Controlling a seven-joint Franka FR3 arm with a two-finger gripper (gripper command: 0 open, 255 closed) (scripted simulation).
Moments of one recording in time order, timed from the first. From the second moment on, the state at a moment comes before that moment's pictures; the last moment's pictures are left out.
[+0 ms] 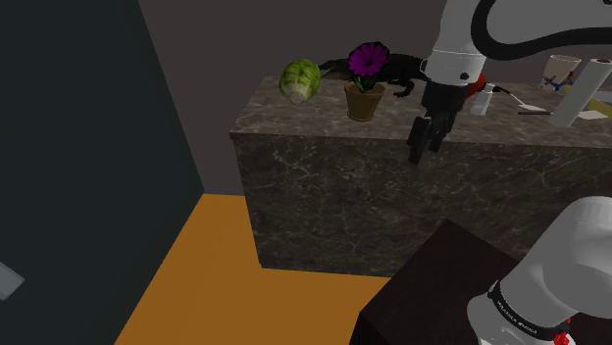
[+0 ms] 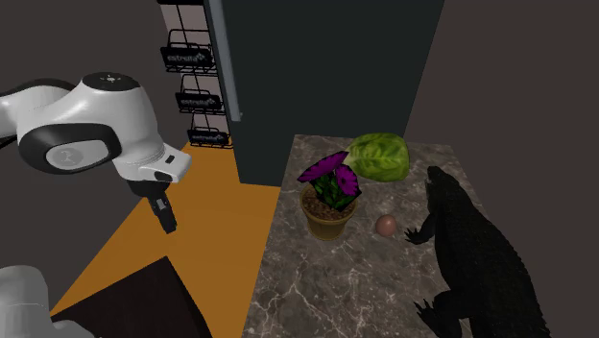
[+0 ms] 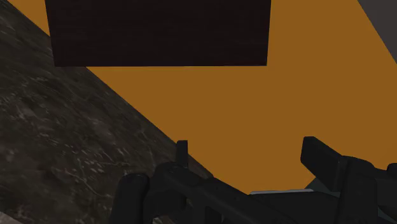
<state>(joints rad) 0.02 -0.75 0.02 -2.45 0.12 1.64 0.01</state>
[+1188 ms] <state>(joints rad) -0.03 -0.29 -0.21 -1.90 0.22 1.63 -0.15</state>
